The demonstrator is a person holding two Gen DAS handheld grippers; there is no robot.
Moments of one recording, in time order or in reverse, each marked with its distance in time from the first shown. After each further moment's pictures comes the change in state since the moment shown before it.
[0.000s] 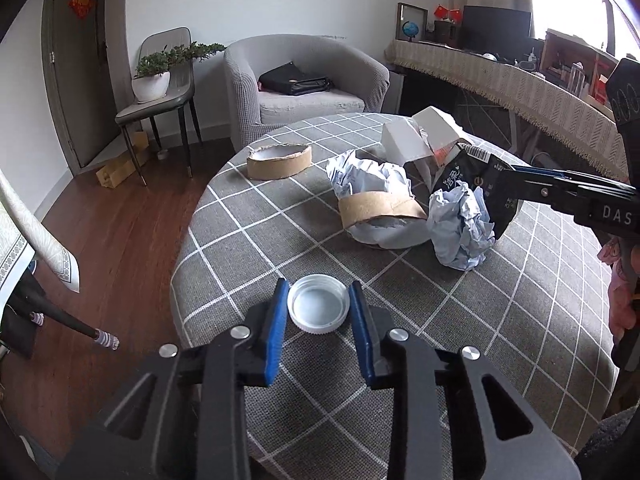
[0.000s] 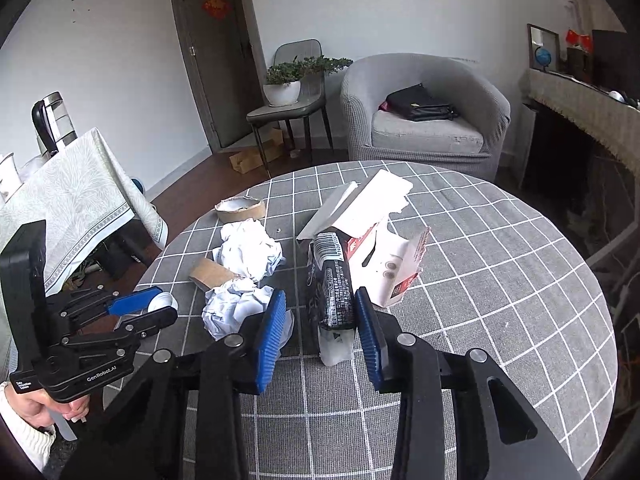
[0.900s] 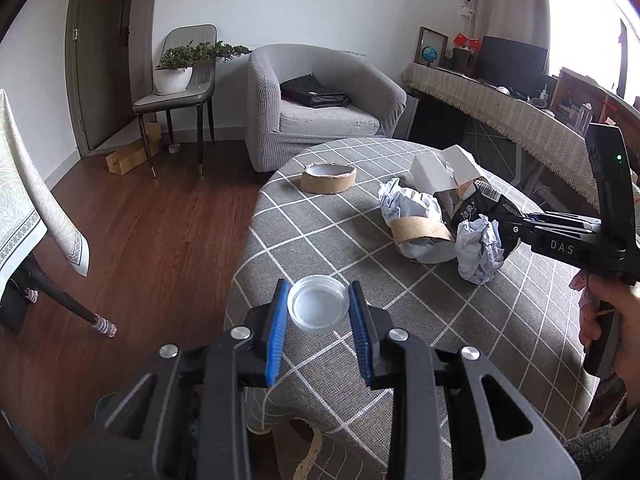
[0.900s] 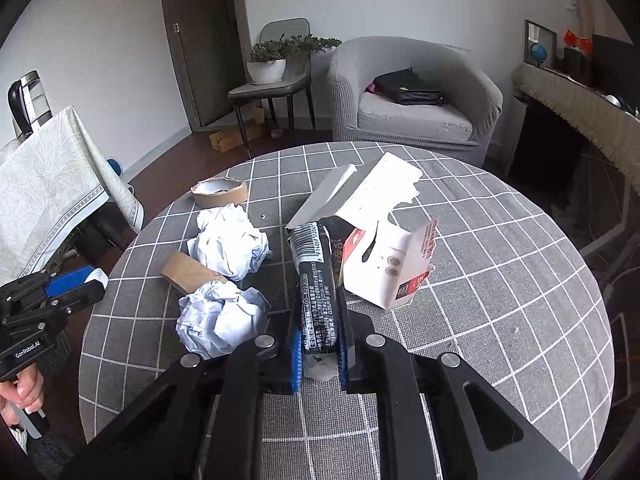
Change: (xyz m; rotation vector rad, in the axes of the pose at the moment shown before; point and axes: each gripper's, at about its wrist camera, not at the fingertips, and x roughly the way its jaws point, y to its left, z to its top) left arm -0.032 0.038 -0.001 -0.102 -0.047 -0.011; right arm 0.029 0.011 0.009 -0.022 0.075 -0.090
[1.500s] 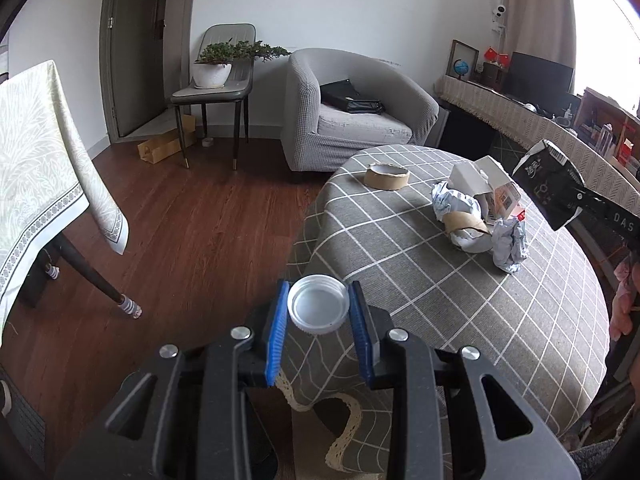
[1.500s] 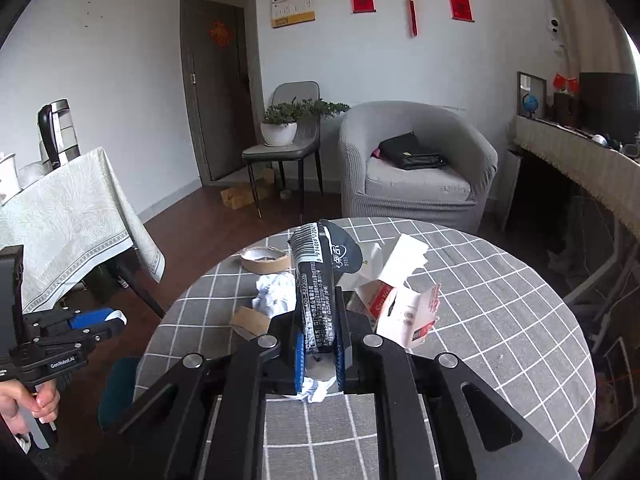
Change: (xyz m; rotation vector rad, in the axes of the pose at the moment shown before) left arm -0.036 0.043 -0.019 -0.078 -0.013 0.087; right arm -0.066 0.035 0.002 -0.018 -0.248 0.020
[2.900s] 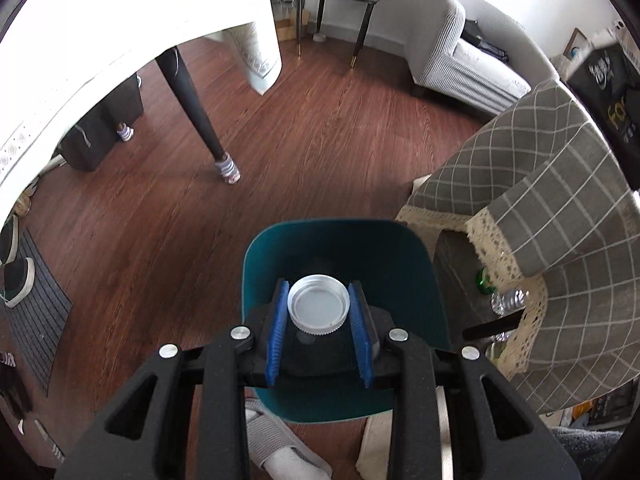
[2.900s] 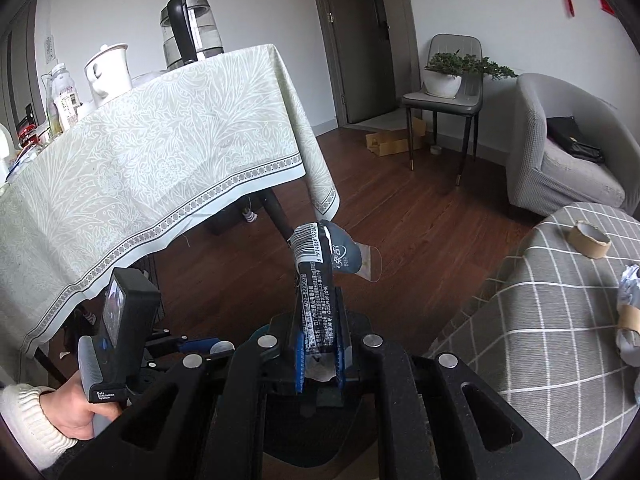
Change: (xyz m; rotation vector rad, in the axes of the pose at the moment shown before) left arm -0.002 0.200 -0.124 -0.248 0.321 0.208; right arm 0.083 0.258 -0.030 -0.177 0.214 0.423
